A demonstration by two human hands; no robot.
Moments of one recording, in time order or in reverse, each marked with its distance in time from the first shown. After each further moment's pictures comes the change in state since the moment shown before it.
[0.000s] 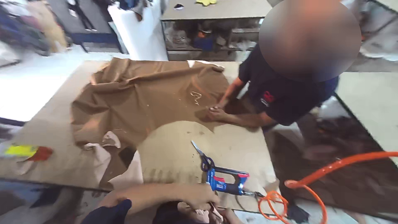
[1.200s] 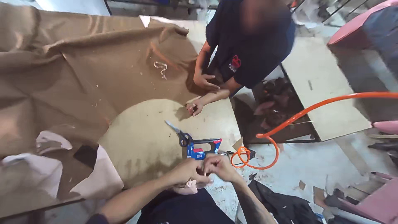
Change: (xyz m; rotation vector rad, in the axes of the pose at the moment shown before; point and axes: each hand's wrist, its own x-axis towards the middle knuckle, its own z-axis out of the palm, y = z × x) left_hand 0.017 -0.003 0.007 -0.389 0.095 -0.438; right_hand 0.080 0.140 -0.006 0.293 -0.264 -0.172
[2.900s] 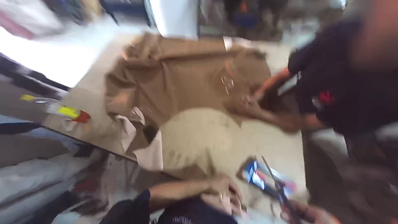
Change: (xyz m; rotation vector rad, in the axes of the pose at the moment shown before) left_hand -0.015 -0.022 0.018 -0.184 0.221 0.170; right_hand -0.029 -0.086 -0.091 -0.119 -0.102 0.481
